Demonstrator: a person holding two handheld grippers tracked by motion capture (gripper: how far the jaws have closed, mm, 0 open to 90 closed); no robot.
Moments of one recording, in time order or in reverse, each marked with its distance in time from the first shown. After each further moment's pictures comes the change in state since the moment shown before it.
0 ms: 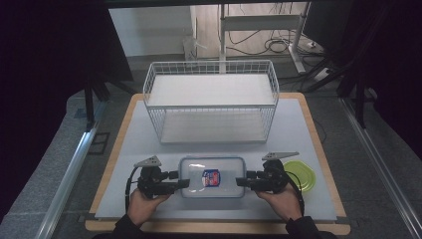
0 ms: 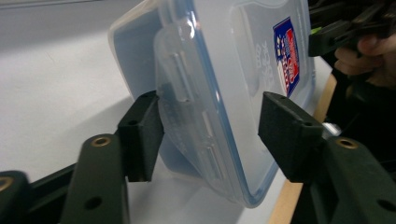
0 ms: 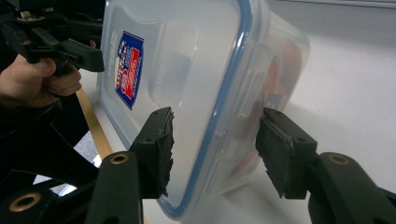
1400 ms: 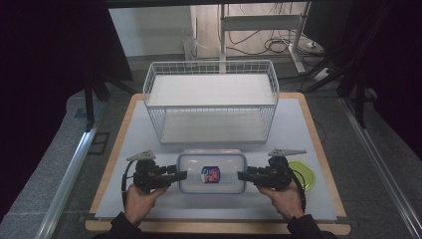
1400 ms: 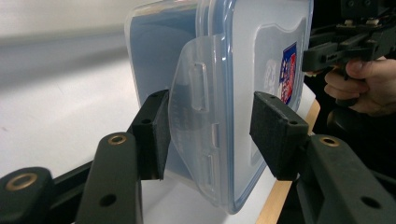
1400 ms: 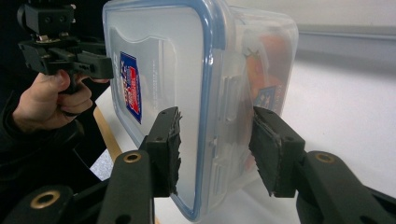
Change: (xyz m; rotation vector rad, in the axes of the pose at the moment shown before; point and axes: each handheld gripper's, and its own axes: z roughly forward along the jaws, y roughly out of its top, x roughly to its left) left arm -0.009 0.024 -0.016 -0.071 0.005 -0.016; right arm 0.005 0.010 -0.015 -0.098 0.042 0.051
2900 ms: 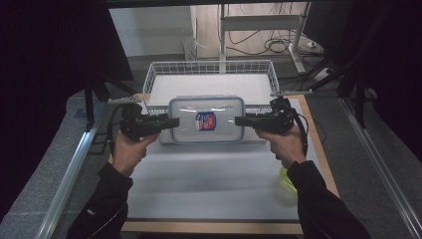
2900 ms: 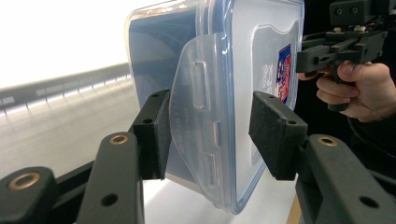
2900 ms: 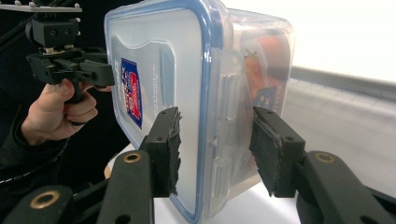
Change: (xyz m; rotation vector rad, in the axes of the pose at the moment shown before) left arm 0.002 0.141 -0.038 -0.101 0.003 0.073; right arm 0.017 0.149 -0.020 -0.098 0.017 -0.085
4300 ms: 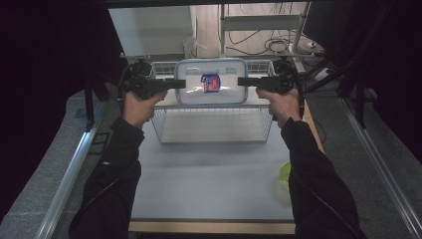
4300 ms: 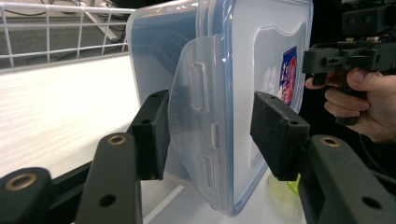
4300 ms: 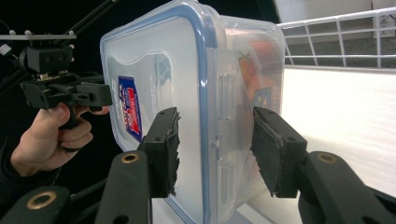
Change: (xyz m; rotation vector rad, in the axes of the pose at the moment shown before) left arm 0.042 0.088 0.035 0.009 0.025 -0.049; right arm -0.043 0.082 0.013 -0.077 -0.050 0.097
